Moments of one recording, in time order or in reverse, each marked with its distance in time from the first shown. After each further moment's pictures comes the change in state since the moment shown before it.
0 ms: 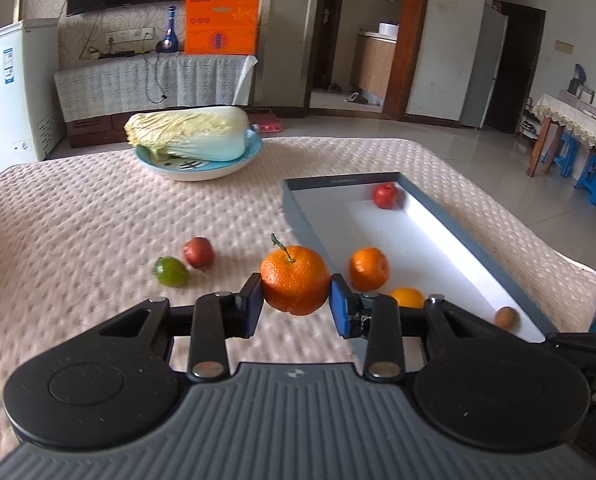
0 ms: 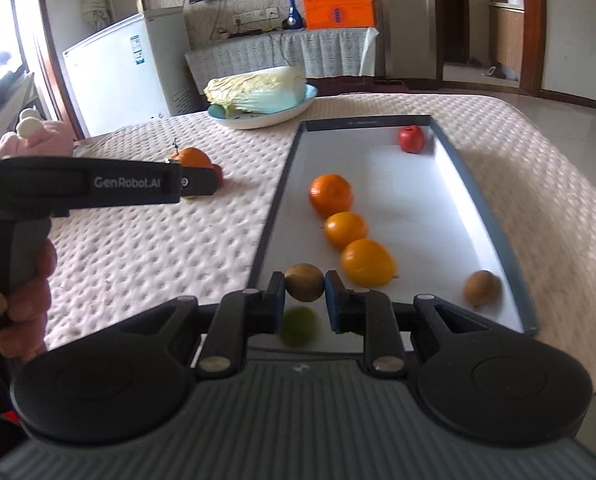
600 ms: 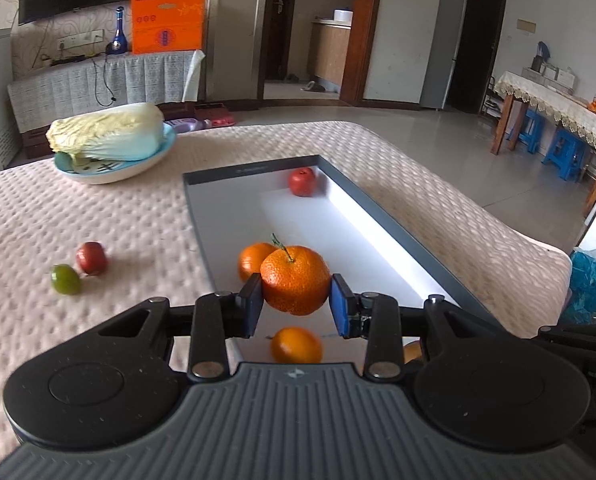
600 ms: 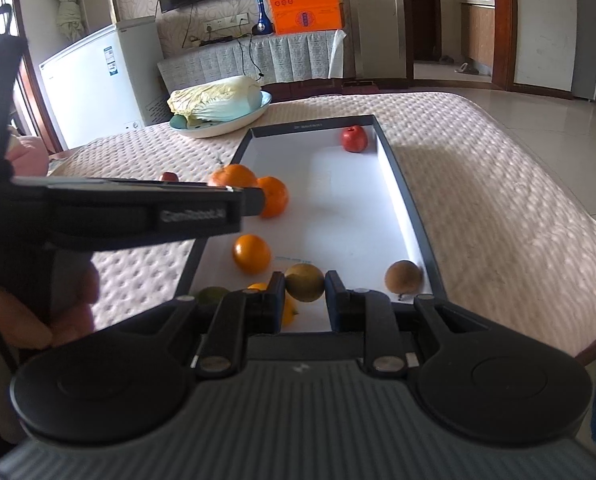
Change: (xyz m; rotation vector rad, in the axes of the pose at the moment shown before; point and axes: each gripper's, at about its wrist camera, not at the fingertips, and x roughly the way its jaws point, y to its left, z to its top) left arm 0.037 -0.076 -0.003 0.074 0.032 -0.096; right arm -0.018 -0.038 -0.005 0.040 -0.010 -0.058
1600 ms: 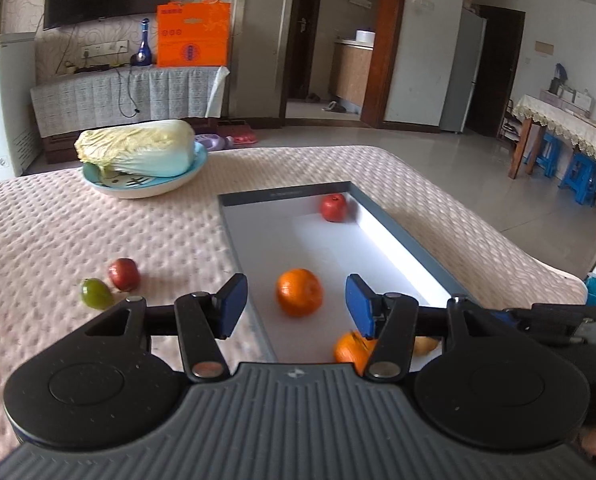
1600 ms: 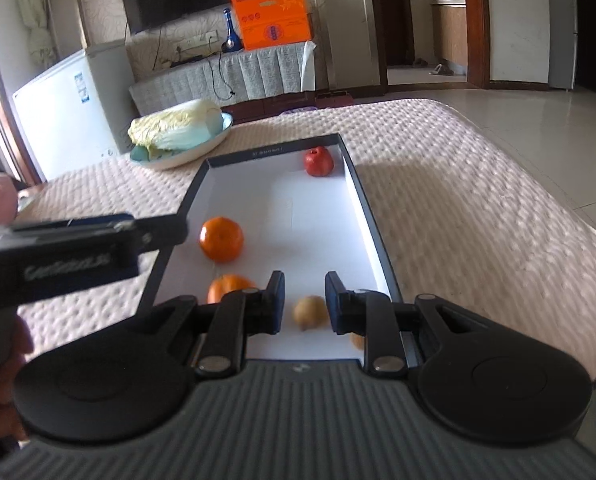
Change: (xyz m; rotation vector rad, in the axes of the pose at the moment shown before) left arm -0.012 0.028 0.006 -0.047 -0.065 0.056; right arm 0.031 -0.024 0.022 0.082 -0.051 -0.047
